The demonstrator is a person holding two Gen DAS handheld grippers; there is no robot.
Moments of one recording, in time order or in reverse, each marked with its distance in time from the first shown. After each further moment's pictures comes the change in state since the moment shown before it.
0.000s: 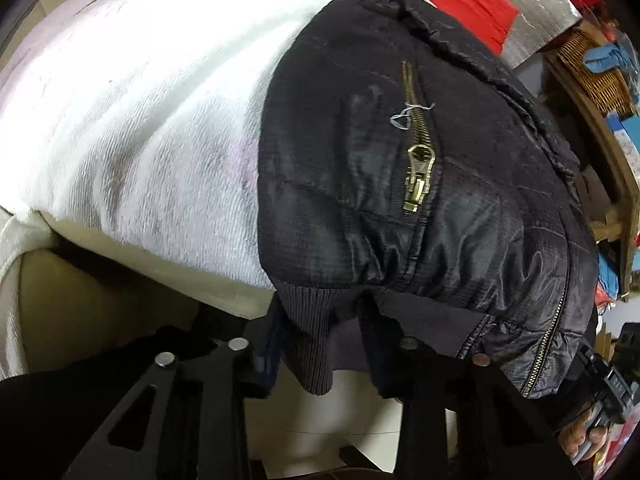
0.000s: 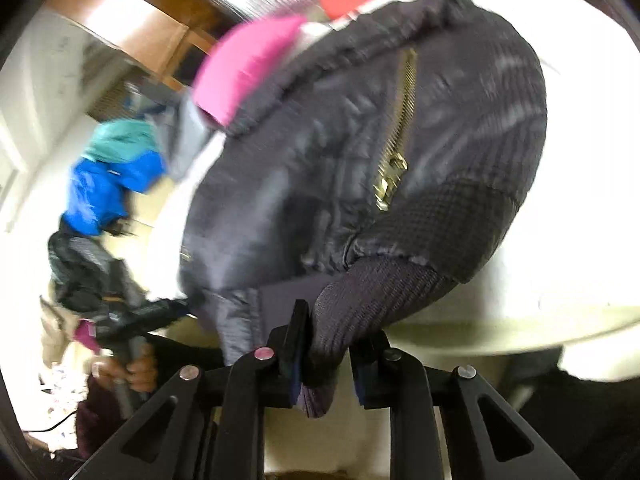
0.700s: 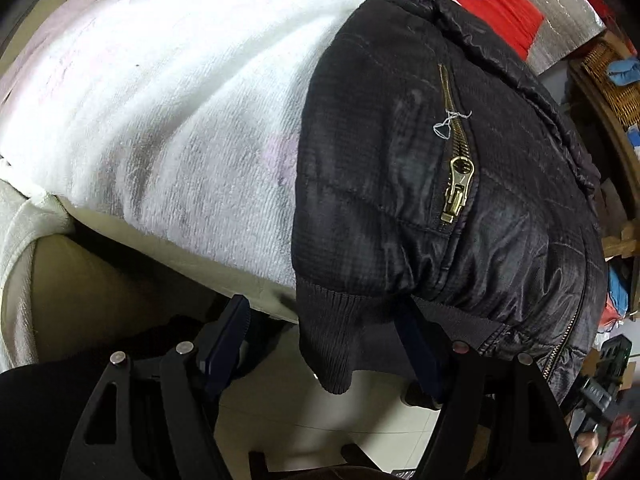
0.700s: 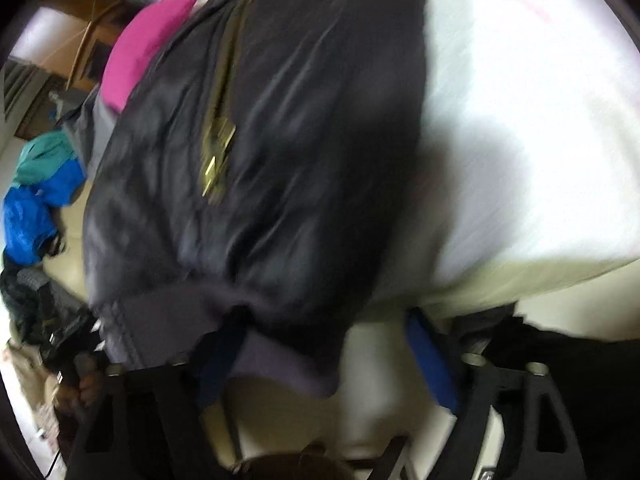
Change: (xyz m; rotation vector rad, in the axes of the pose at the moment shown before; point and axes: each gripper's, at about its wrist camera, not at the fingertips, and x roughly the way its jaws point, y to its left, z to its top) left arm -0.005 0.005 0.006 -0.064 0.018 0.066; right arm 0.032 -0.057 -0.006 0.162 0.201 -0.210
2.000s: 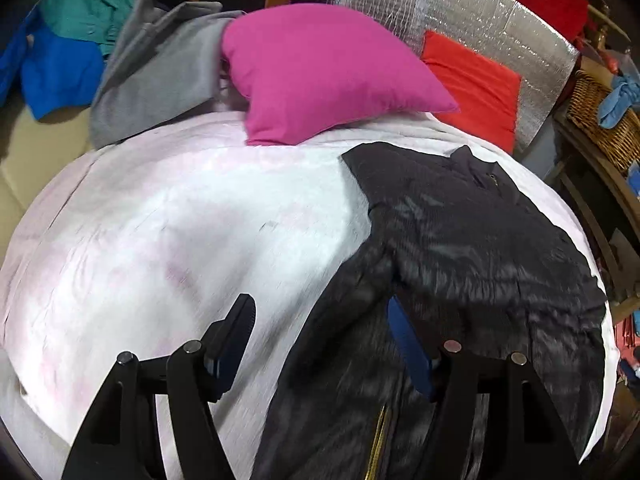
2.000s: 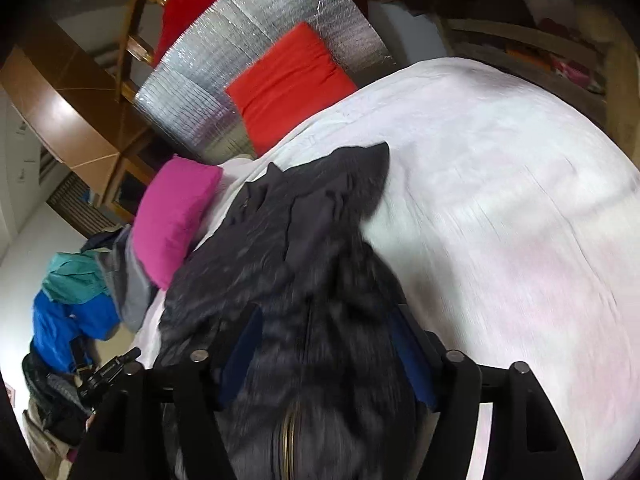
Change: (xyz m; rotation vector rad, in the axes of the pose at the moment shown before) left arm -0.043 -0.070 0.189 0.142 -0.388 0.075; right arm -0.130 -0.017 0.164 0.026 -0.506 0.086
